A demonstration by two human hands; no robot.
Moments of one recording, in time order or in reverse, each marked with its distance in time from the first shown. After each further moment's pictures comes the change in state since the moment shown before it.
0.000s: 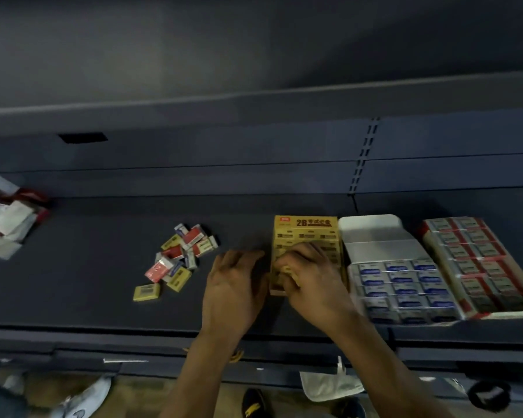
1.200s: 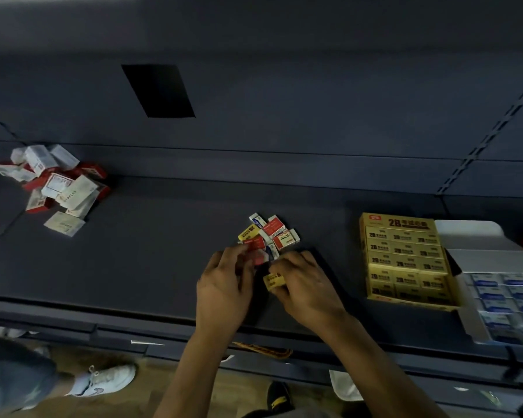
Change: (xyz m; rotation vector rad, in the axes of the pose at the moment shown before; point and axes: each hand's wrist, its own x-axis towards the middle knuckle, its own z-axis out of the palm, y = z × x) left_hand -0.021 -0.151 -0.047 -0.163 0.145 -0.219; right_hand 0.049 -0.099 0.123 -0.084 -0.277 -0.016
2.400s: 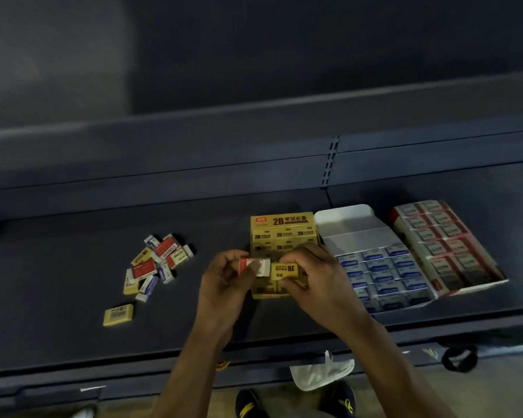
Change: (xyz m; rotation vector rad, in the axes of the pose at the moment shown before) left_hand -0.012 0.156 0.087 -0.929 -0.322 -0.436; right_hand -0.100 0.123 -0.111 0.128 0.295 0.166
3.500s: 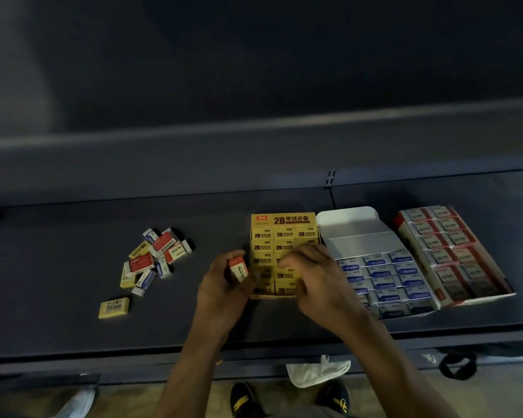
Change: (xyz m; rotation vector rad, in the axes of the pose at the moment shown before) left_hand 0.004 -0.010 -0.002 0.396 0.082 -0.026; right_hand 0.006 0.019 0.002 -0.050 -0.094 -0.139
